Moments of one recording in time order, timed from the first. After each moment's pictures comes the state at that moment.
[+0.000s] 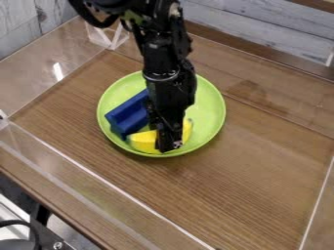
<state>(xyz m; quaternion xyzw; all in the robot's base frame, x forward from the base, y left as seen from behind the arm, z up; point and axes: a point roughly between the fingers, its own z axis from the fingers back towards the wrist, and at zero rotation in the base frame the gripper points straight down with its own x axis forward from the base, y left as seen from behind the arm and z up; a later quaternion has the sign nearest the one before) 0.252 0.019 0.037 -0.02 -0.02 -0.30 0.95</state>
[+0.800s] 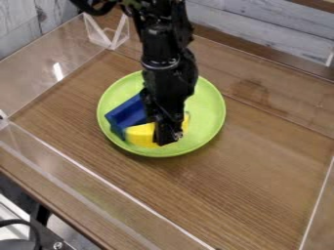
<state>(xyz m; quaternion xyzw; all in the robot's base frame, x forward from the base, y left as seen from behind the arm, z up) 0.250 0.017 0.055 -0.02 -0.01 -0.27 0.96</state>
